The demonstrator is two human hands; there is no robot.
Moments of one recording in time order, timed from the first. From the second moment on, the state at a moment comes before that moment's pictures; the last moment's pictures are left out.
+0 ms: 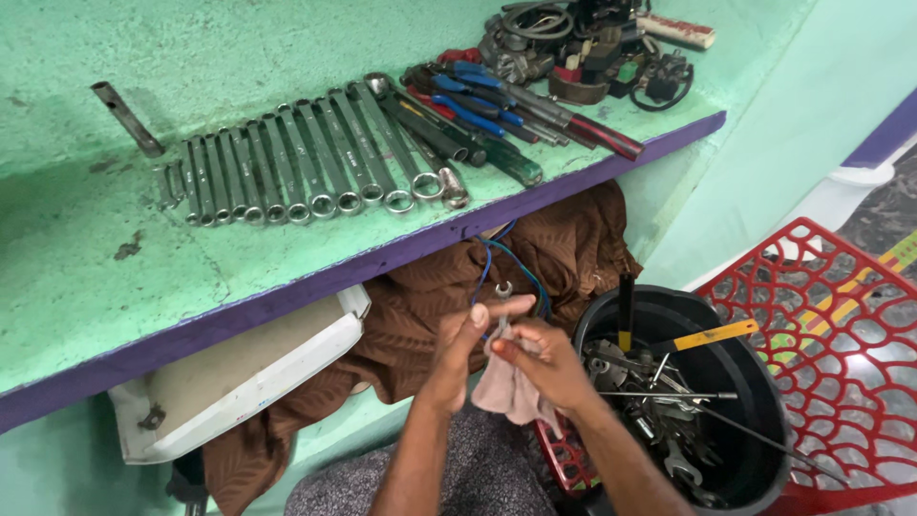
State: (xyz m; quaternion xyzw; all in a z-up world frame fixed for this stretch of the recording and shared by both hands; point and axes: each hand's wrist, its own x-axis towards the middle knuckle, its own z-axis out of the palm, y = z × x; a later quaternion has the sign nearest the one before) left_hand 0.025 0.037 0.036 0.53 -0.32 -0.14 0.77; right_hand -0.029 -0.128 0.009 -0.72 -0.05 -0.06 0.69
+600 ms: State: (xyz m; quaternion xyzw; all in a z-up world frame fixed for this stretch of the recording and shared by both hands) left_hand 0.013 0.042 0.054 0.46 -0.27 -0.15 0.83; right_hand -0.032 -0.126 0.024 -0.73 0.00 -0.15 0.67
